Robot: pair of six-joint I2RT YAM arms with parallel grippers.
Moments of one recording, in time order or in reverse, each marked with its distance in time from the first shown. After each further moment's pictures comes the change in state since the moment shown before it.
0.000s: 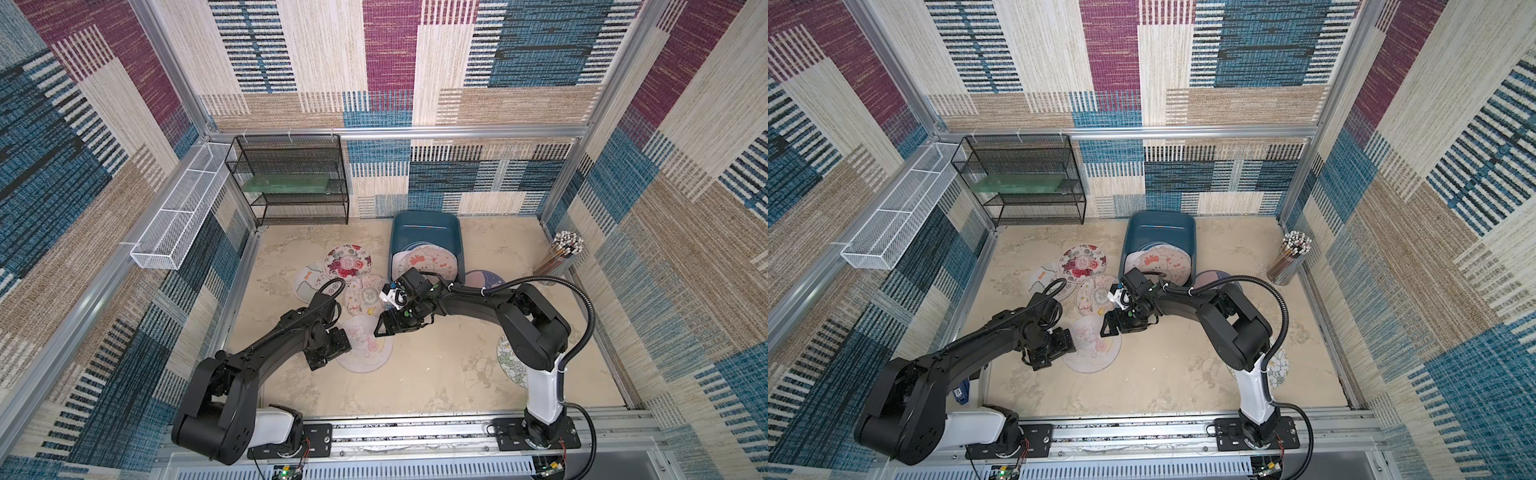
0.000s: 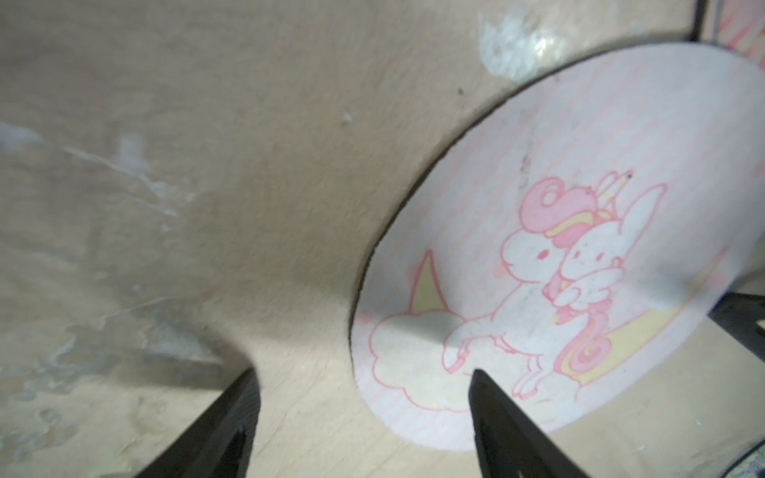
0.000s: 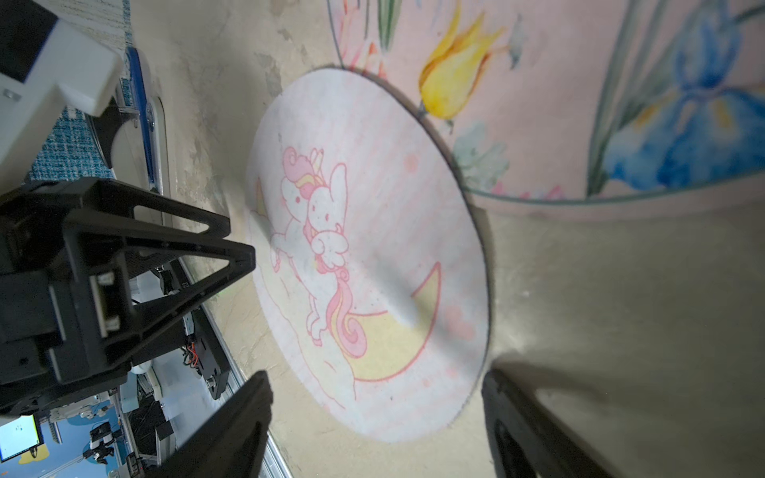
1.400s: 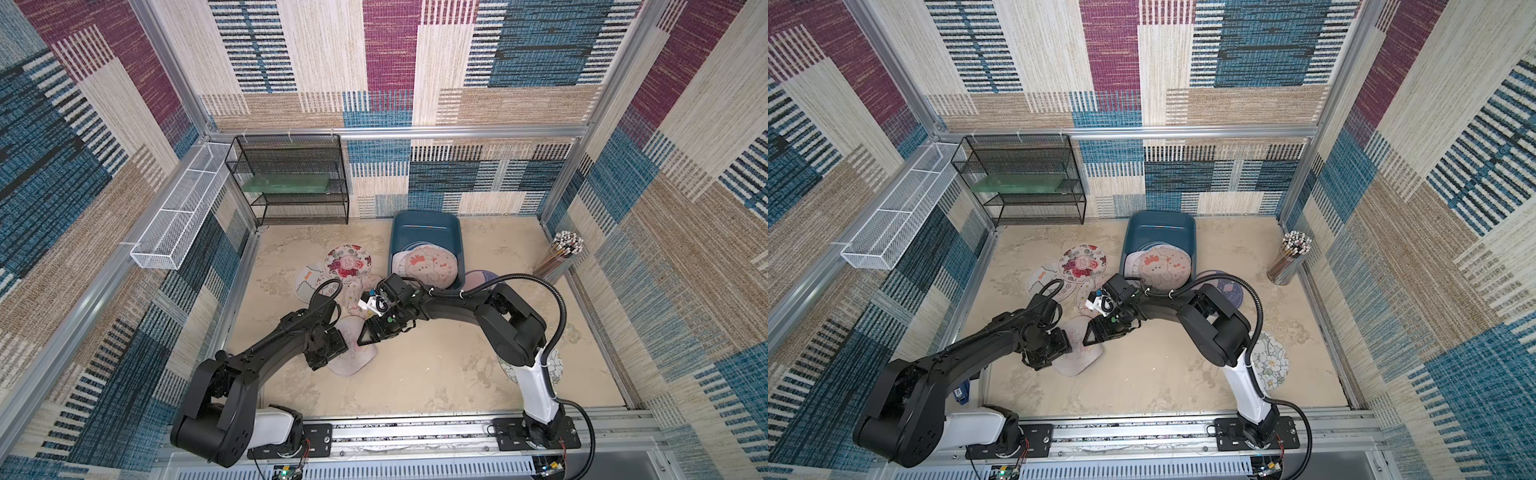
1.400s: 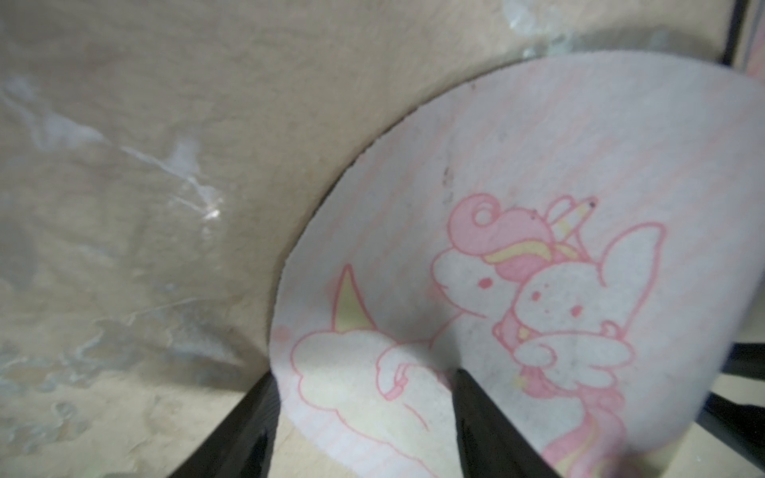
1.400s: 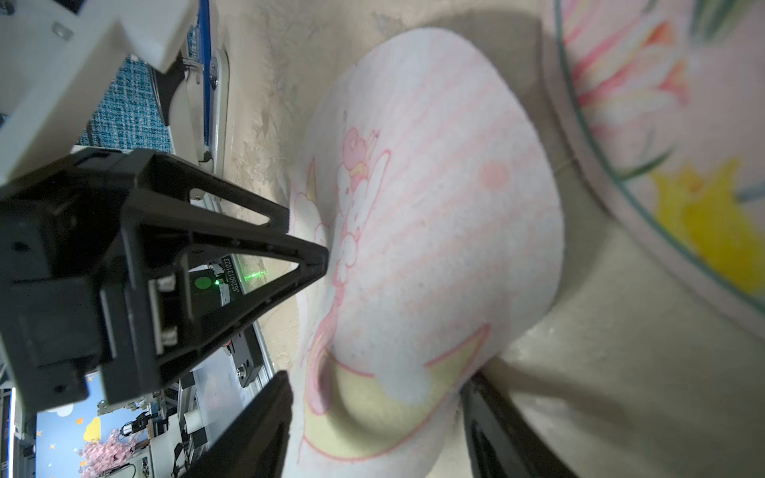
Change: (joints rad) left arm -0.017 -0.004 -0.036 0.036 -0.023 -0.075; right arm 0.081 0.141 0.099 0.058 -0.126 -0.023
